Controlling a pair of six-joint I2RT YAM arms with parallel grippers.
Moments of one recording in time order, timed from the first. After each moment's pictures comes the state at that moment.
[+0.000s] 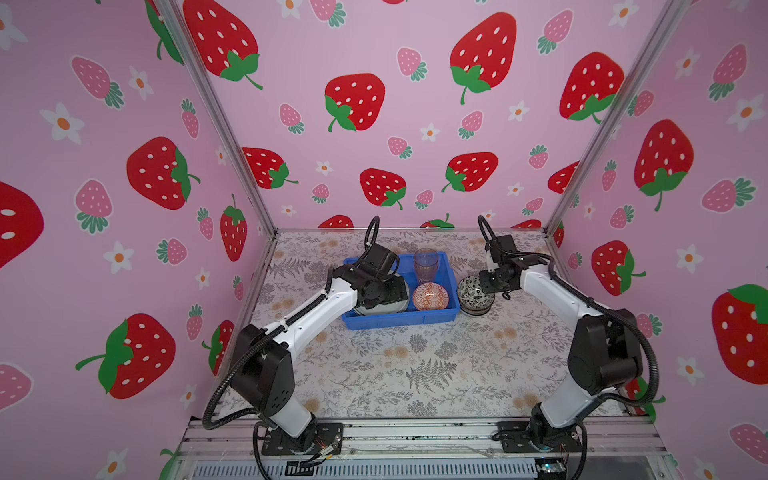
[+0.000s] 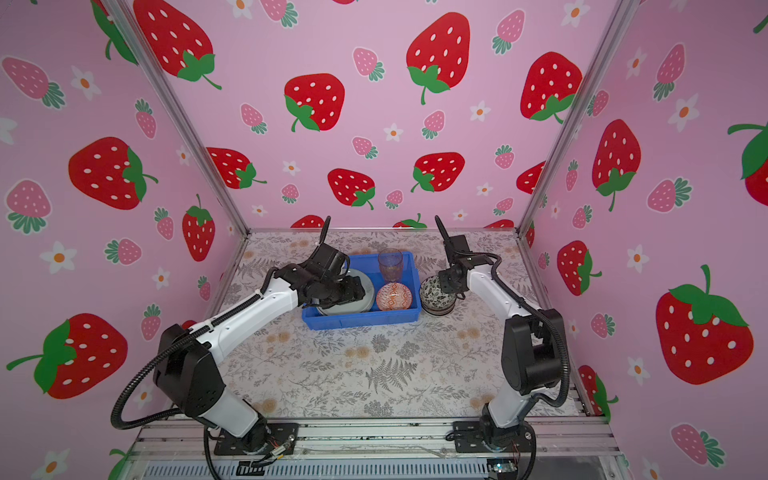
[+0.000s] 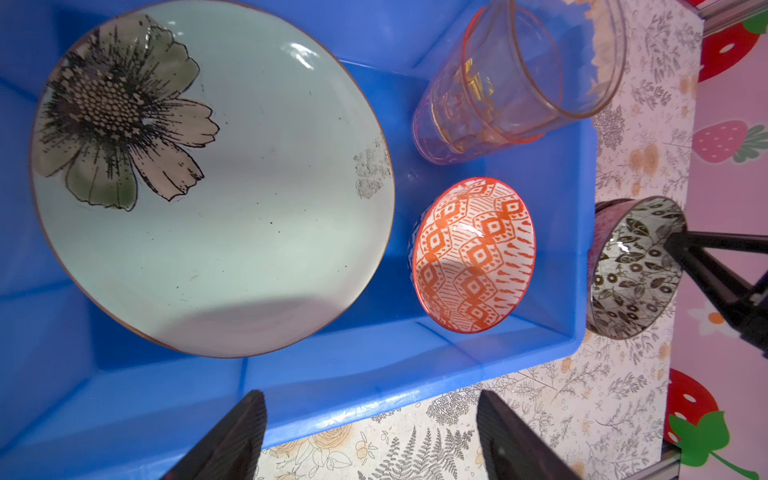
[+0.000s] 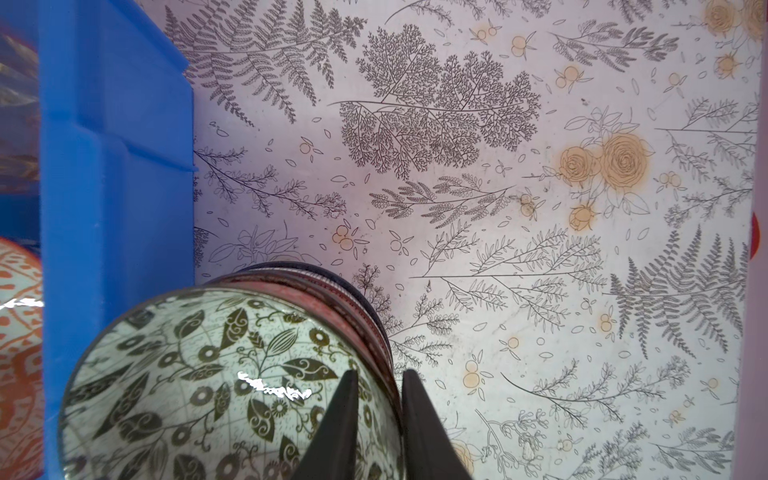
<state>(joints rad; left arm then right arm) -0.57 1.61 1.35 -0.75 0.06 -0.70 0.36 1.68 1.31 -0.72 0.14 0.08</state>
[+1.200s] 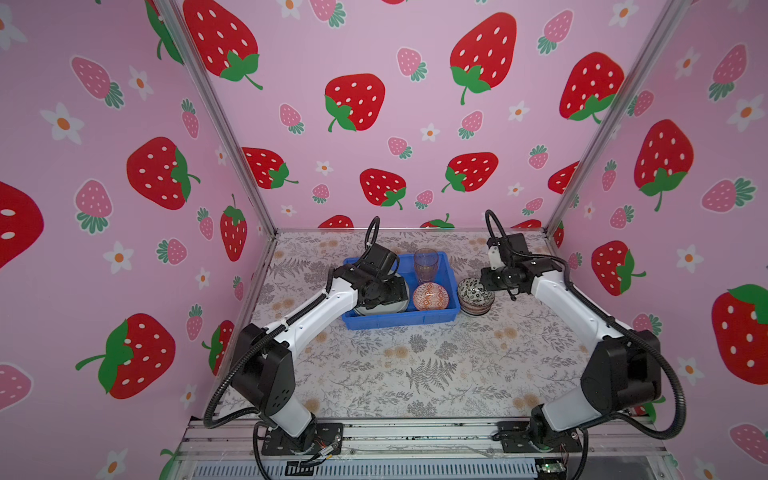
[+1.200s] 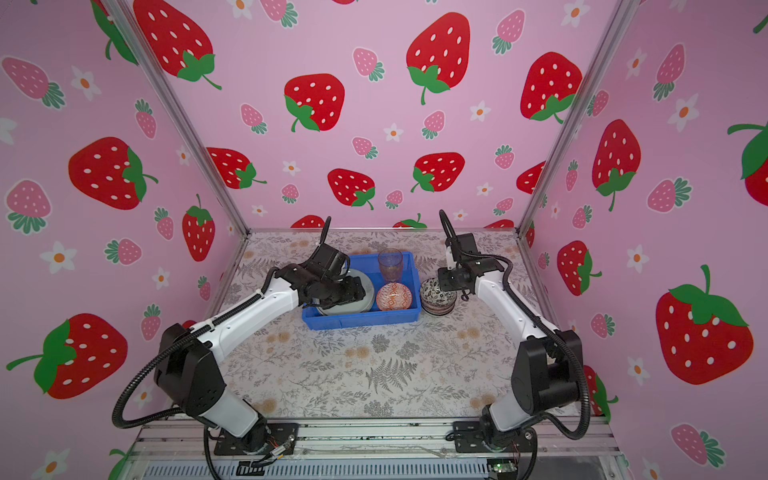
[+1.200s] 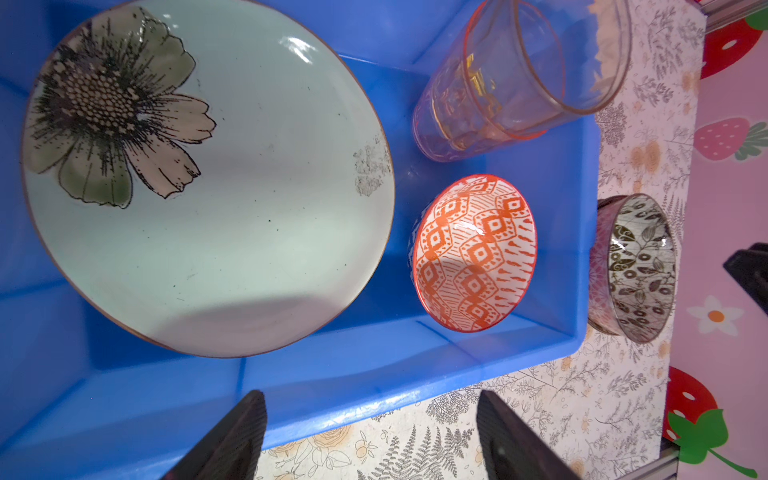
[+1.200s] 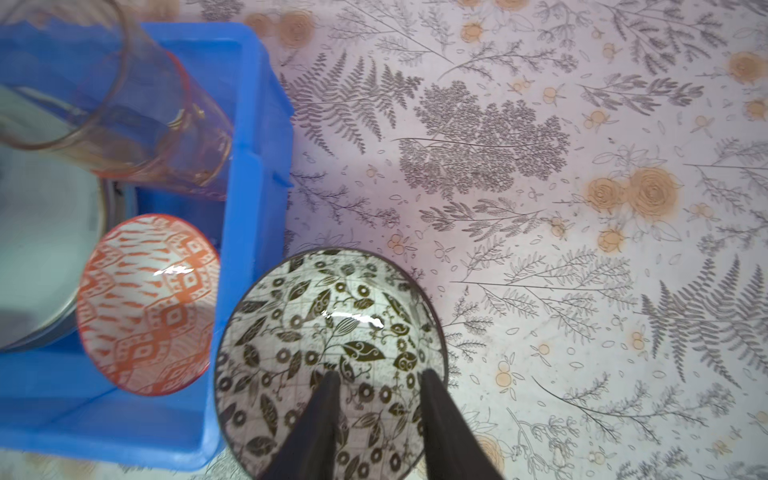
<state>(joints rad) -0.56 1.61 1.35 -0.75 0.07 -0.70 0.36 1.52 1.26 -0.70 -0.03 0.06</state>
